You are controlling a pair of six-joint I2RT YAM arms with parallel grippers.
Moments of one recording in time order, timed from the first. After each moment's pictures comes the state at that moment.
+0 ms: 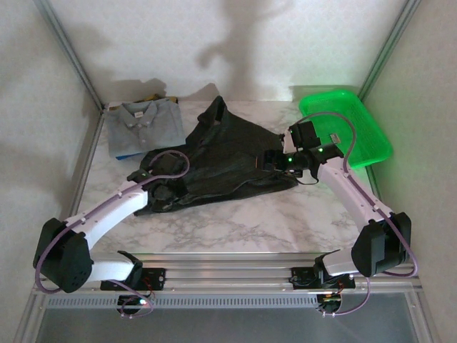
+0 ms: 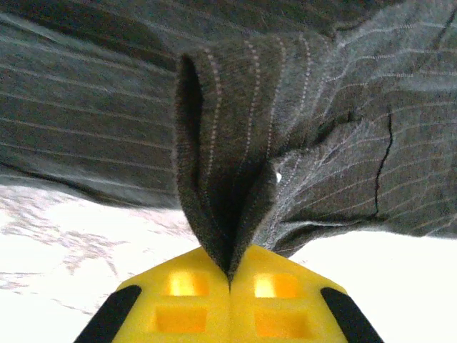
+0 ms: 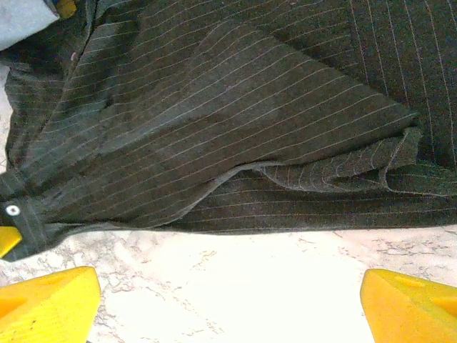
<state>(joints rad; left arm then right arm) -0.47 1.30 0.91 -0.79 -0.06 -0.99 0.37 1.40 1.20 -0.80 -0.31 0.40</state>
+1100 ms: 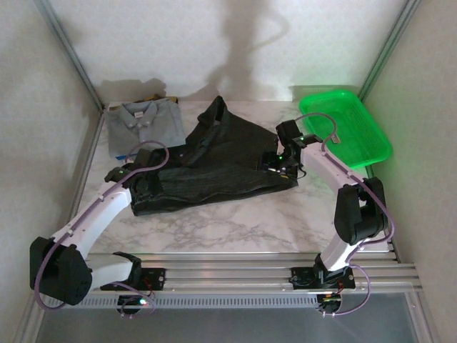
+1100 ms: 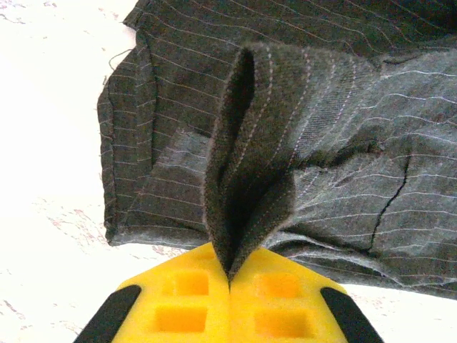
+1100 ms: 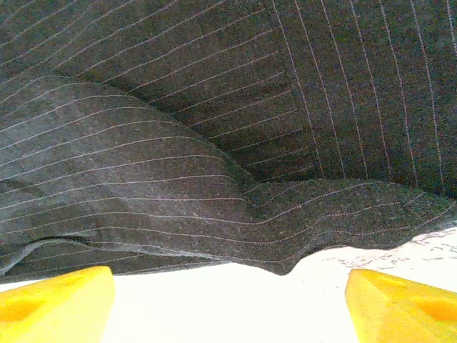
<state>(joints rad) -0.26 1.20 0.91 -0.92 -0.25 -0.70 0.37 1.68 1.29 -0.84 -0.18 0.45</state>
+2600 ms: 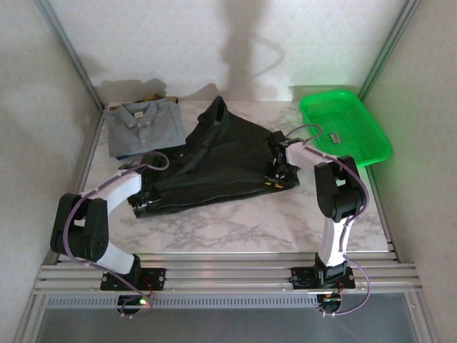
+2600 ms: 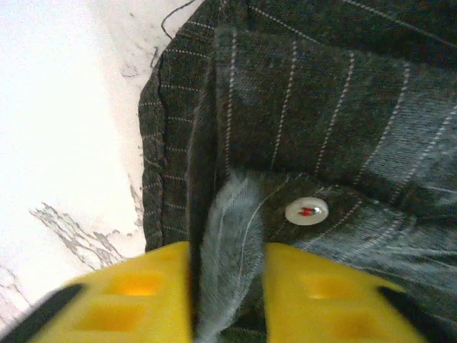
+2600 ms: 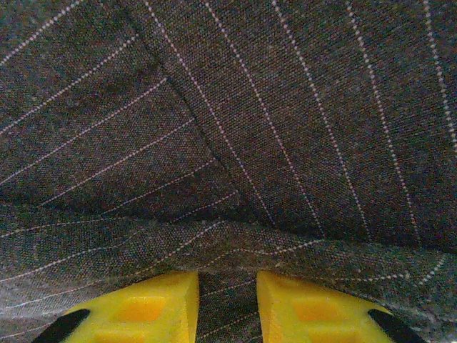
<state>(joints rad) -0.15 1.52 0.85 -0.84 -0.29 -0.71 0.38 1.94 1.30 -0.81 -0.06 0.57</state>
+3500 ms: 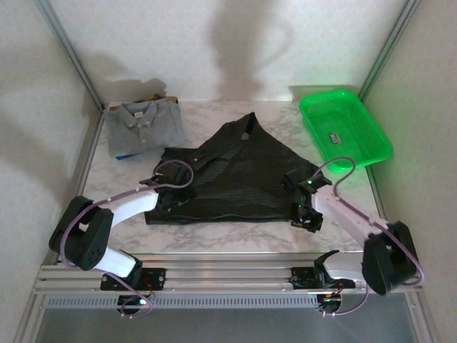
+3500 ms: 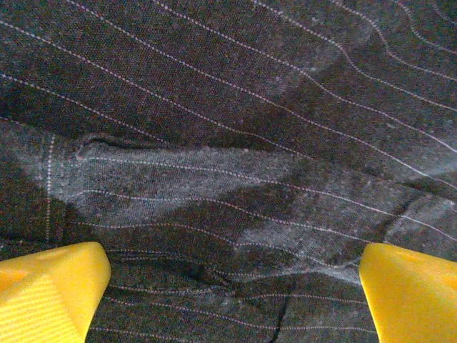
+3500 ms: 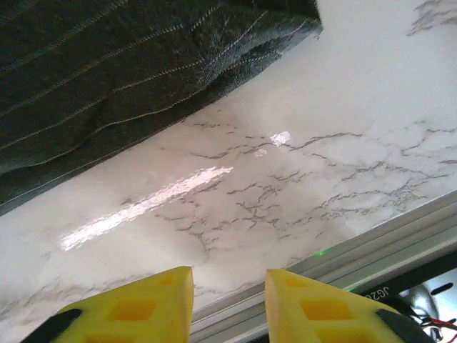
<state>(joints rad) -0.44 1.45 0.68 -0.36 -0.08 -0.95 0.51 1.22 0.81 -1.21 0.13 0.88</state>
